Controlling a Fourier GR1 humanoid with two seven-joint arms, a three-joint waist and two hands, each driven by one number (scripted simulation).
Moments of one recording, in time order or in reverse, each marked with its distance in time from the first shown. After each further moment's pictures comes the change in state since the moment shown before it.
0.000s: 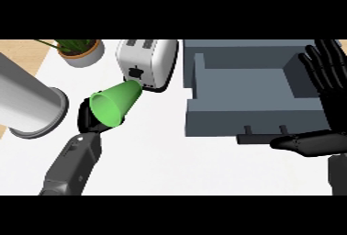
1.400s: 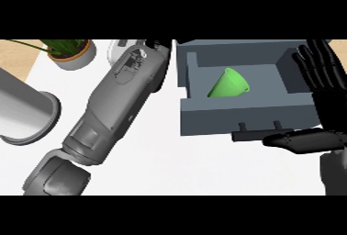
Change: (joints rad) left arm -0.657 -0.118 -0.362 -0.146 0.129 0.395 0.761; right arm -0.007 0.021 0.020 0.027 0.040 -0.011 -0.046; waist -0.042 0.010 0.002
